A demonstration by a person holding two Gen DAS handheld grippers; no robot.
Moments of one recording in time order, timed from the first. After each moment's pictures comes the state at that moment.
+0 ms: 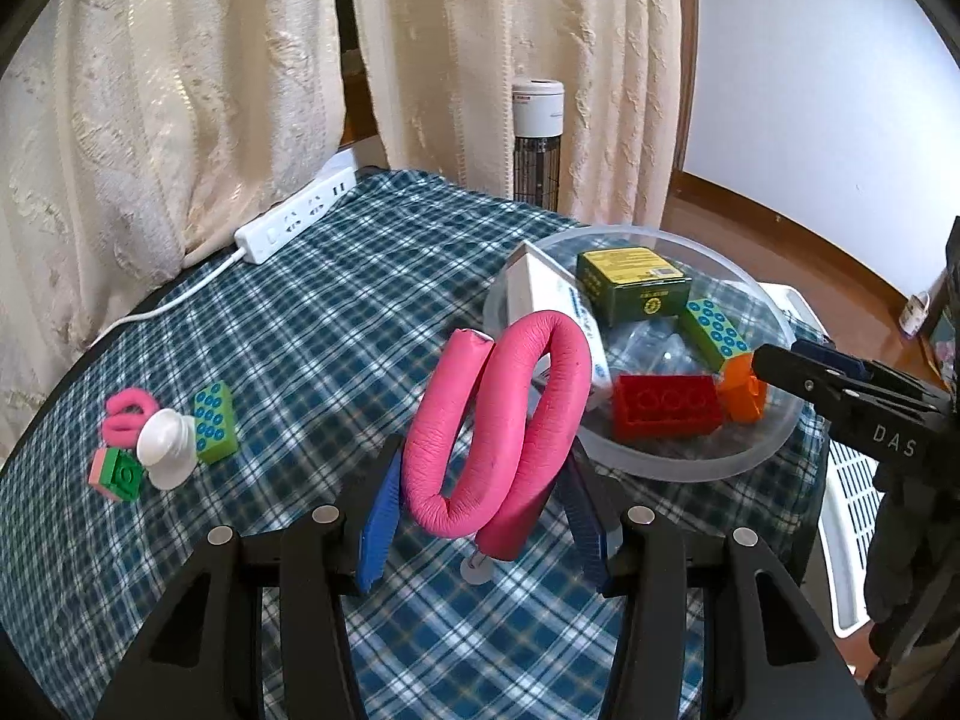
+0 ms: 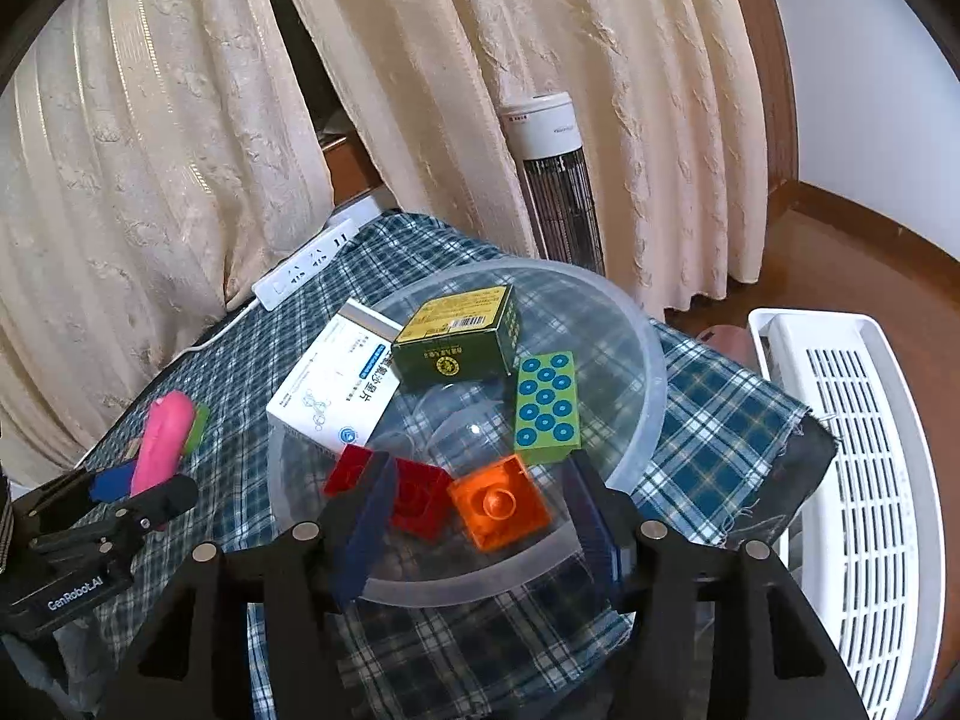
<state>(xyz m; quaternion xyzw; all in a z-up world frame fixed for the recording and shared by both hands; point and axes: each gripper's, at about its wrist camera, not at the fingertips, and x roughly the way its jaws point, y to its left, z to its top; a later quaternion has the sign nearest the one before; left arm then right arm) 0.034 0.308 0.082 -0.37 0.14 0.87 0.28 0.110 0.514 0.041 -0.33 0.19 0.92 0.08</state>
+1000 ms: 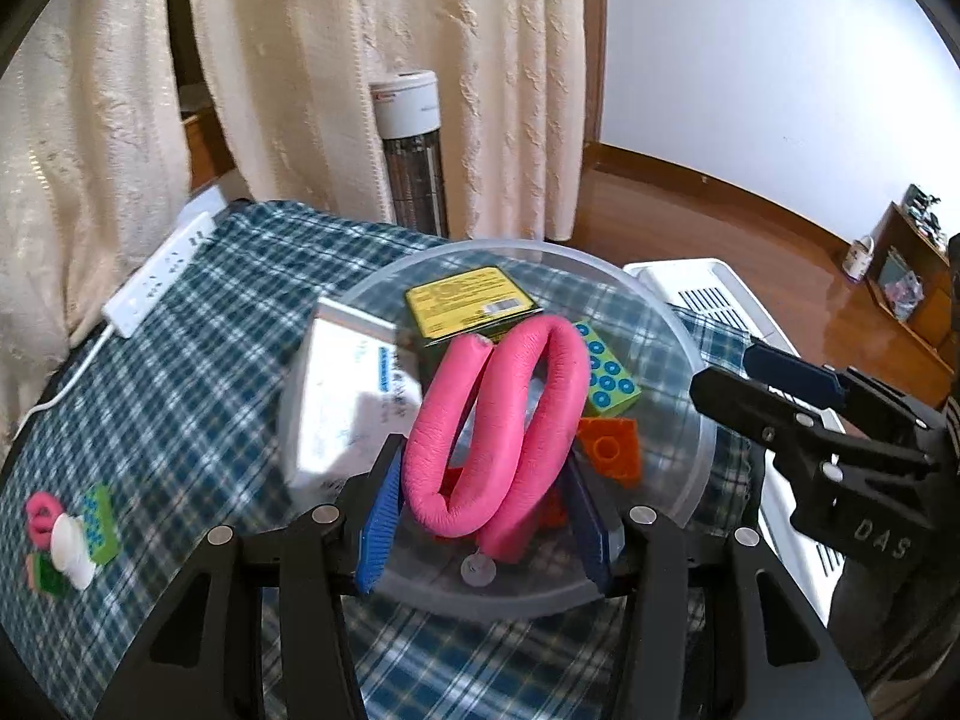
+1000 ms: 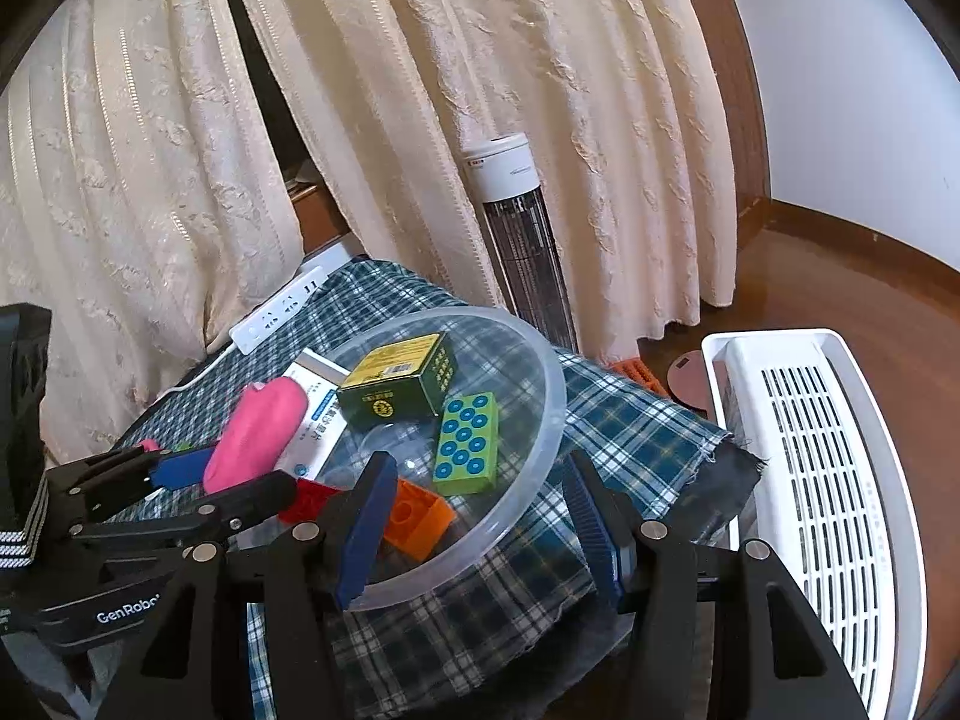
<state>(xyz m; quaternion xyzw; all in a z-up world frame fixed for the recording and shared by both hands) 0.032 0.412 0.072 -0.38 0.18 0.83 0.37 0.130 0.550 0.043 -0.29 0.20 0.93 0.11</state>
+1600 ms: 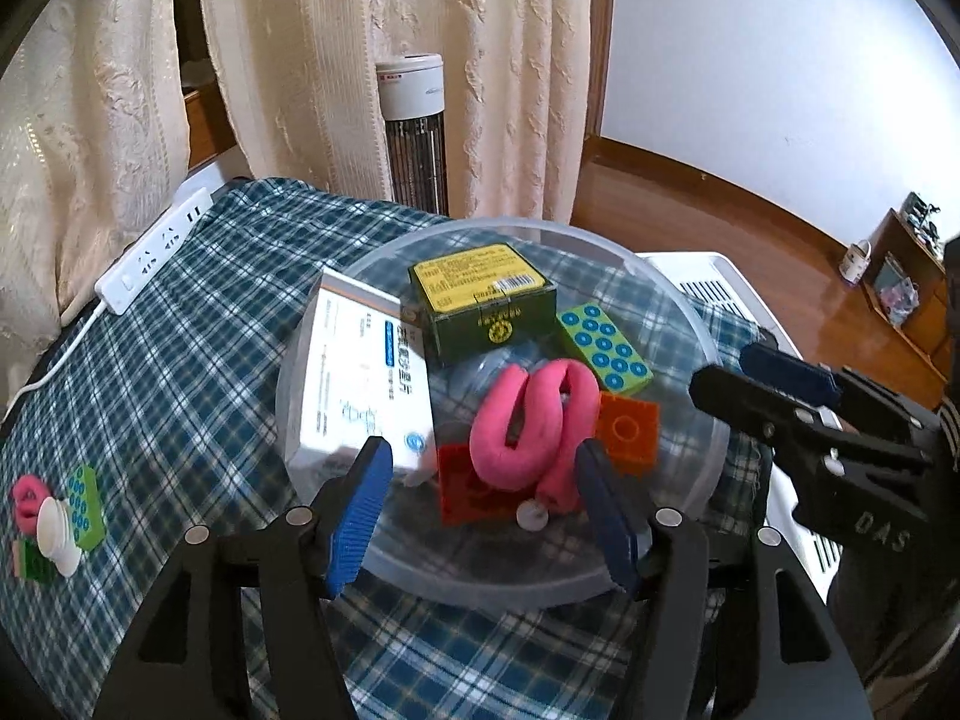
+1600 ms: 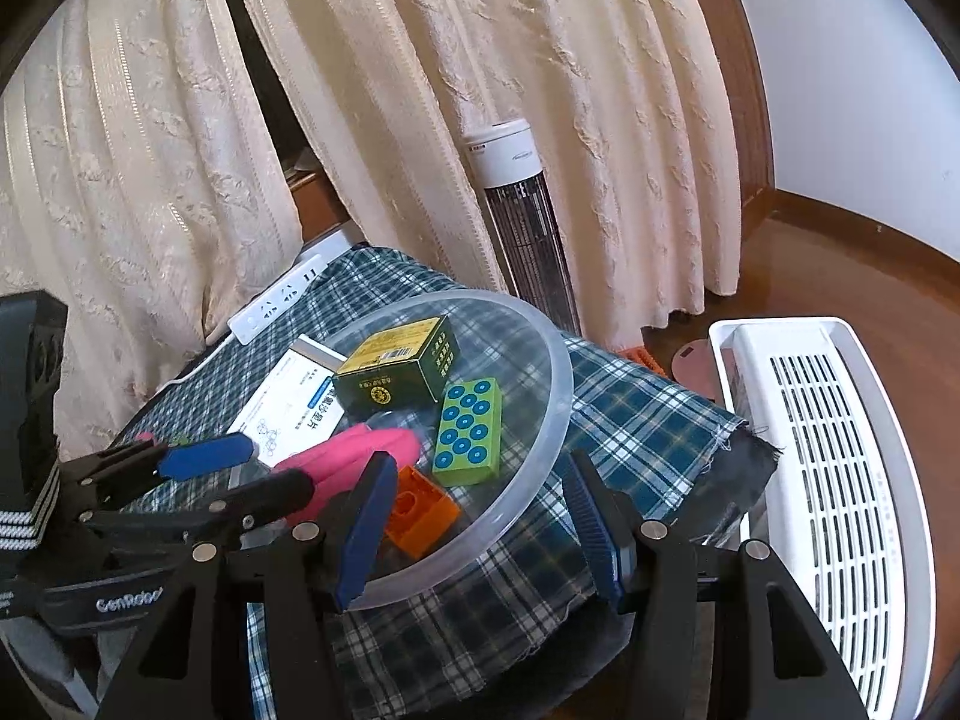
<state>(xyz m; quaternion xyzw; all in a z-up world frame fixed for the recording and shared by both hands) 0.030 0.401 0.063 -0.39 0.17 0.83 0.36 0.125 0.548 0.035 -0.30 0.21 0.93 0.10</state>
